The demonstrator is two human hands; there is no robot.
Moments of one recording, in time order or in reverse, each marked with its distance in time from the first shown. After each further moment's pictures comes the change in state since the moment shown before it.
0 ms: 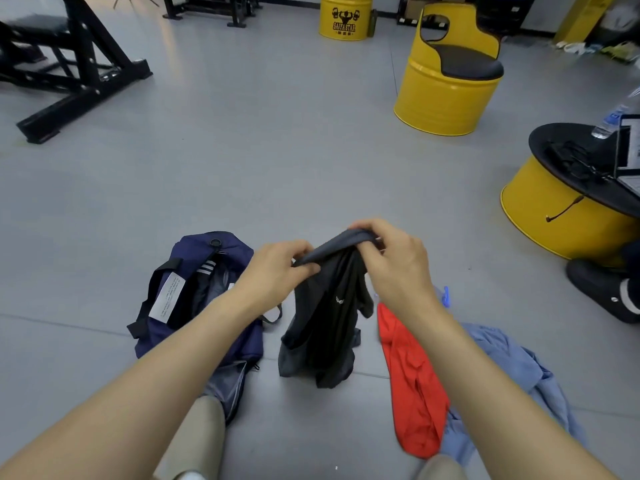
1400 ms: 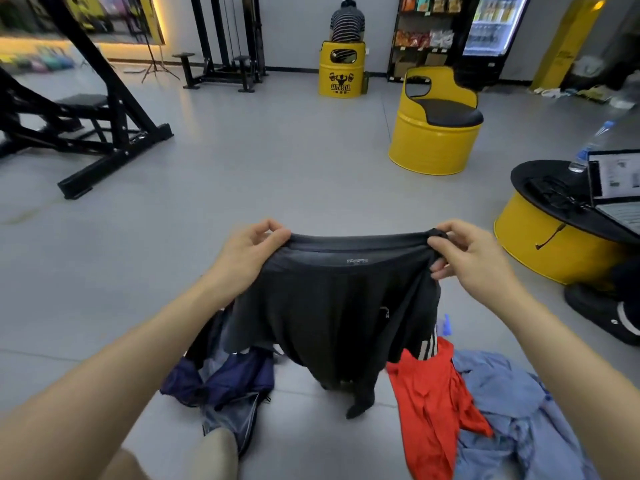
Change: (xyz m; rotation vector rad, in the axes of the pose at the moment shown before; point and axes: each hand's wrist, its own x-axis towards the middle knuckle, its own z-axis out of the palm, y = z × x) left_hand -0.034 0.044 -0.092 -0.489 0.168 0.067; right_hand 0.010 0.012 -0.125 0.233 -0.020 0.173
